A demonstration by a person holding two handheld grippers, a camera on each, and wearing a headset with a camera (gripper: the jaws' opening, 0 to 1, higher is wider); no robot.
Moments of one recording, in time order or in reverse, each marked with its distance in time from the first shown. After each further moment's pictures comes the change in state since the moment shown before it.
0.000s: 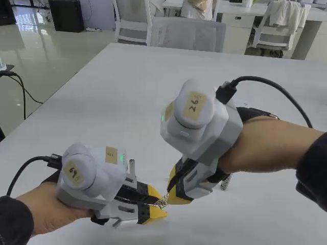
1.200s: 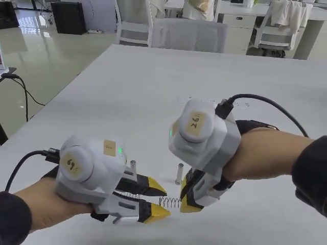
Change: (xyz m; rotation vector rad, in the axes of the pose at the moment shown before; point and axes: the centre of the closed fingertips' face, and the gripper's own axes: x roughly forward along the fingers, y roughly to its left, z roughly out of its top) left arm -0.003 0.005 0.010 -0.016 -0.015 0.012; right arm 0.021 -0.005 -0.039 0.047 0.076 0.034
